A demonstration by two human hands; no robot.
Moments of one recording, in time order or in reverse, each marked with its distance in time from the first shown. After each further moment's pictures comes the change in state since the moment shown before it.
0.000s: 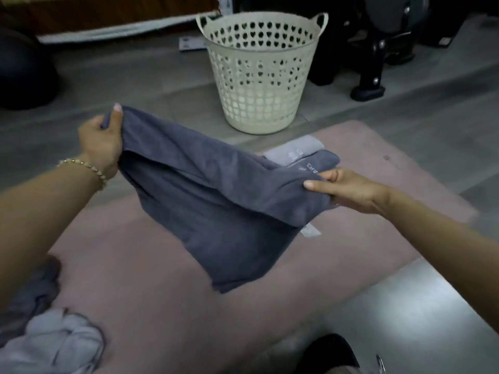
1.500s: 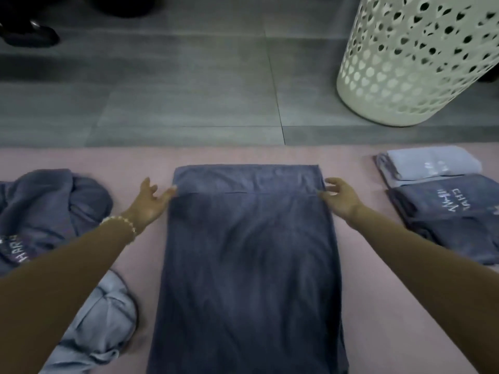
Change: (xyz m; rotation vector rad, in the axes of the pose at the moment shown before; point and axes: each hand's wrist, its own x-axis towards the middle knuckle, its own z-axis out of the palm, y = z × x) left_hand -0.024 -0.290 -0.100 0.235 -0.151 -0.712; right_hand 0.290 0.107 0.177 -0.265 0.267 0.138
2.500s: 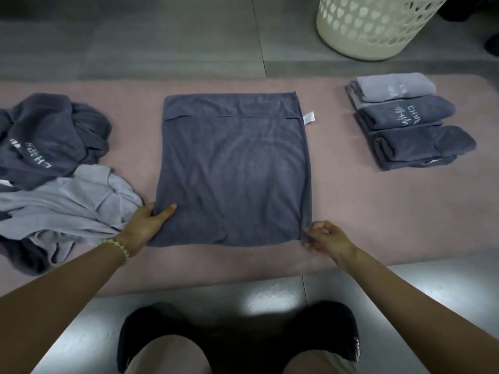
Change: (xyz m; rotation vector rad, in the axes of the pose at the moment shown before) left_hand -0.192 -0.141 0.012 0.076 -0.111 -0.039; right_hand -0.253 0.169 -0.006 0.287 -0.109 0.359
